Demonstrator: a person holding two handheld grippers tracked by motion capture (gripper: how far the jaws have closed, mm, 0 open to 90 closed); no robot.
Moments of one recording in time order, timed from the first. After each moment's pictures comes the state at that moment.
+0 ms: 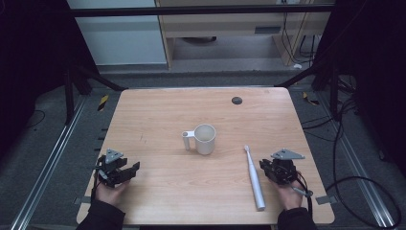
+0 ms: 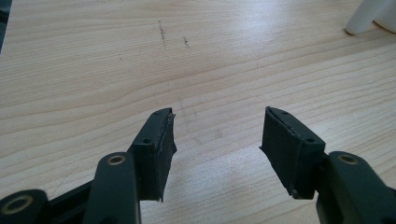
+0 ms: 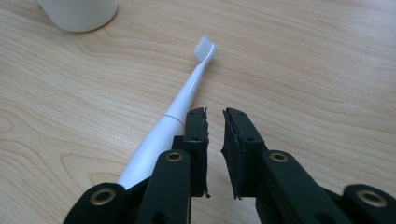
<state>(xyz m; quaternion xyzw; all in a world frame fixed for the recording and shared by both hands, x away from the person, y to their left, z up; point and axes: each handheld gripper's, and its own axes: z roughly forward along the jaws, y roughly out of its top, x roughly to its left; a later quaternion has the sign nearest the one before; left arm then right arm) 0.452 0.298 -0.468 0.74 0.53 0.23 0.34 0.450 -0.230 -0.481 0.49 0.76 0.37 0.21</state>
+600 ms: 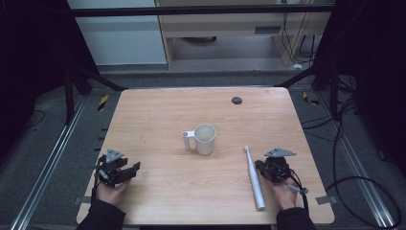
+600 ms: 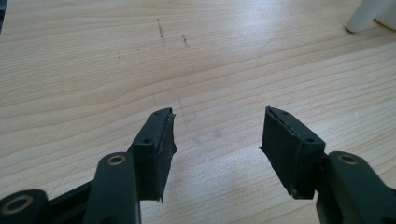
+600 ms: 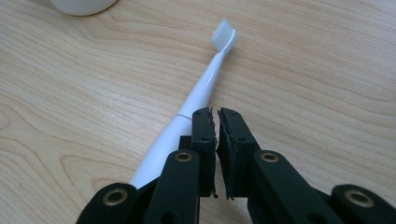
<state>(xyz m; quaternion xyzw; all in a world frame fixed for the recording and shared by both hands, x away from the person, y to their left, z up) 0.453 0.297 -0.469 0.75 0.53 0.23 0.34 0.462 -0.218 -0.491 0.49 0.78 0.36 0.18</state>
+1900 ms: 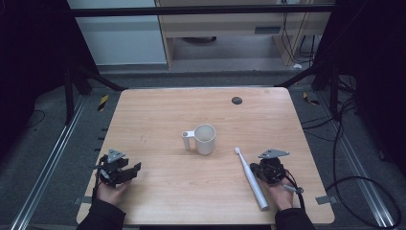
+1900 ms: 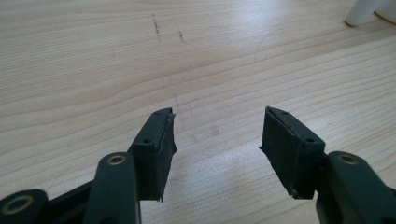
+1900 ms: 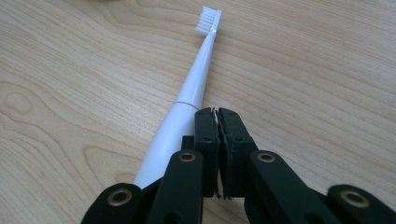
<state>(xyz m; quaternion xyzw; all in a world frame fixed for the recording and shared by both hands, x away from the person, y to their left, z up) 0.454 0.296 -0.471 0.75 0.52 0.22 0.33 0.463 -0.205 -0.494 0.46 0.80 0.35 0.16</state>
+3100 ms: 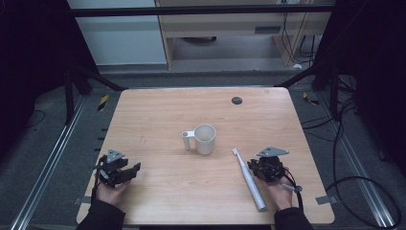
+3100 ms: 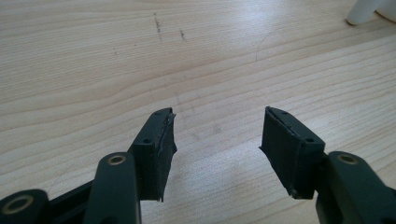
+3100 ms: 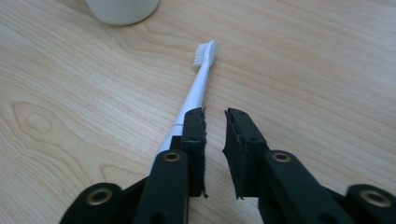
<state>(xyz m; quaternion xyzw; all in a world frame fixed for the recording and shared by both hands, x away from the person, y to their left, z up) 0.453 0.298 -0.471 0.75 0.52 0.22 0.33 0.460 -0.199 -0.476 0.46 0.79 0.36 0.19</state>
